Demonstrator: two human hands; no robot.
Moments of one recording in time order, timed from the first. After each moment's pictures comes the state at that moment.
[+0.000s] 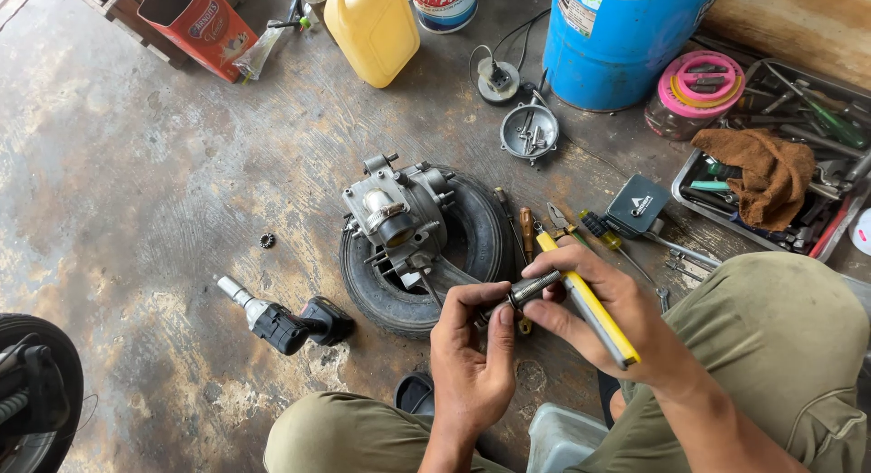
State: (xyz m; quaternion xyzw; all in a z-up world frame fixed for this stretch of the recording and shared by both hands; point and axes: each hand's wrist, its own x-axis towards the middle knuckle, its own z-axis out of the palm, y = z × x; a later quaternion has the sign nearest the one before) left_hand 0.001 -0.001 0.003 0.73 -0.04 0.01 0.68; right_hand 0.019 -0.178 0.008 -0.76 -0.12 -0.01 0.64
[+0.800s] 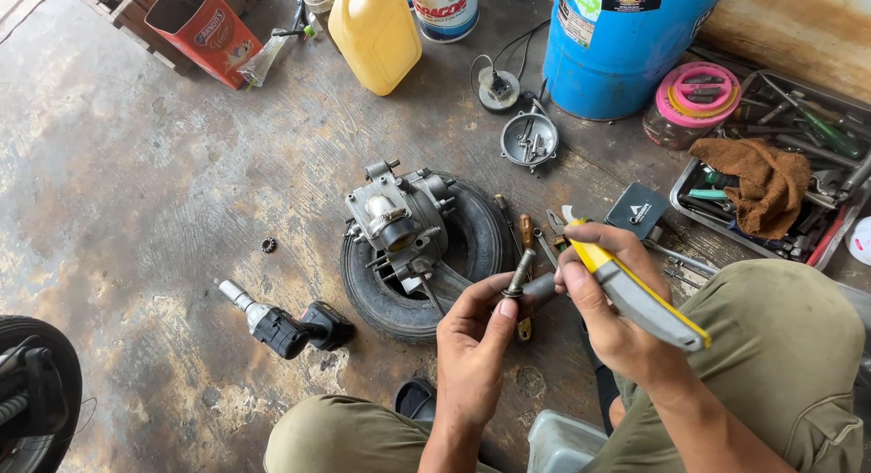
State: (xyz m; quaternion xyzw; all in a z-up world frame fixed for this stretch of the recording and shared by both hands) left_hand 0.009 -0.005 -0.018 0.55 0.06 -0.11 0.83; right_hand 0.016 -0.171 0.010 -0.74 -0.02 -0.12 0.66
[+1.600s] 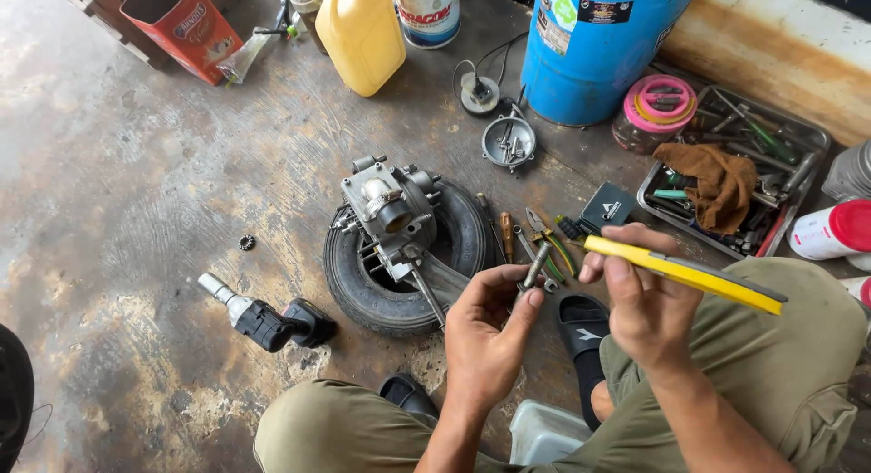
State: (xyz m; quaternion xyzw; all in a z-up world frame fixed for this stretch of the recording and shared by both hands) left_hand -0.011 -0.010 0.001 0.59 0.01 -0.09 0.81; right_hand -0.010 -0.184 -0.014 -0.68 -0.10 -0.25 0.68
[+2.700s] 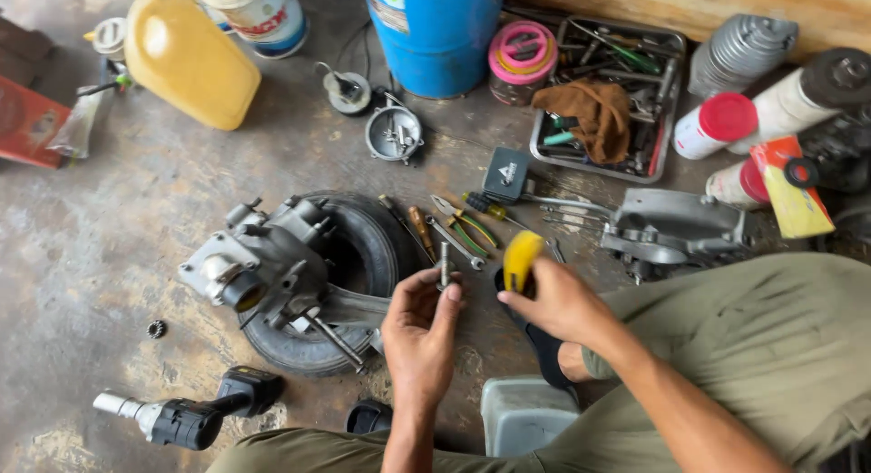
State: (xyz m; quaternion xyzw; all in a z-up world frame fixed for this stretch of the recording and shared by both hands) left_hand 0.009 -0.071 -0.057 0.63 0.05 -0.16 0.76; right_hand -0.046 -0.273 -0.115 -0.90 0.21 0.08 0.37
